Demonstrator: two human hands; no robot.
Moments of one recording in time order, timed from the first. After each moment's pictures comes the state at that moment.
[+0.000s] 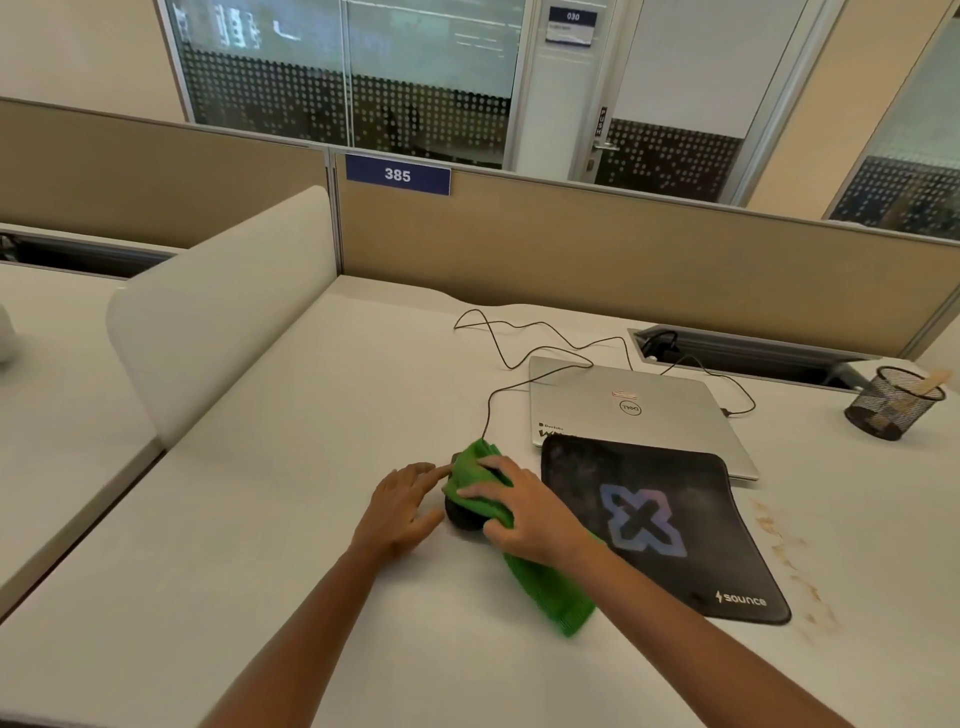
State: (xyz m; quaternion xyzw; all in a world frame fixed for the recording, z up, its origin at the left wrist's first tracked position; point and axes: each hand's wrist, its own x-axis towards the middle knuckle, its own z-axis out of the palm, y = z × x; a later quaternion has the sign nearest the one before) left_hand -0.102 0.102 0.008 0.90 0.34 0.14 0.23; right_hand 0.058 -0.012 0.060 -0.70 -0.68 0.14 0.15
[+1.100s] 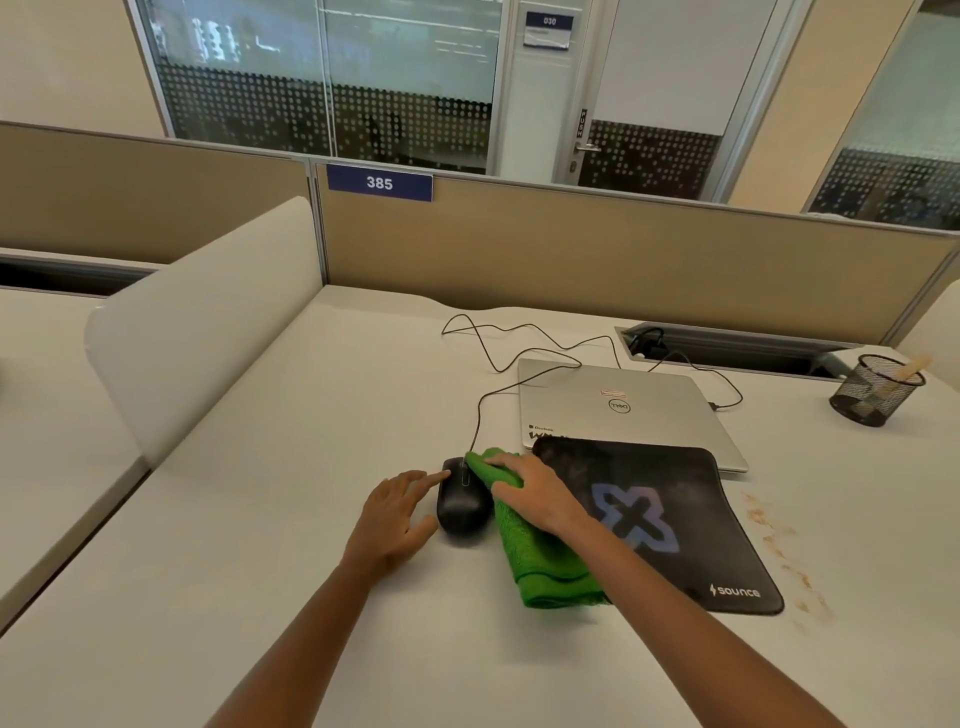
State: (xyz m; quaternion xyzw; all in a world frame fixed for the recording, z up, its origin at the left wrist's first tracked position) left_hand -0.104 0.097 0.006 0.90 0.33 0.18 0.24; right_hand 0.084 0.007 0.057 -0.78 -0.51 0.26 0.24
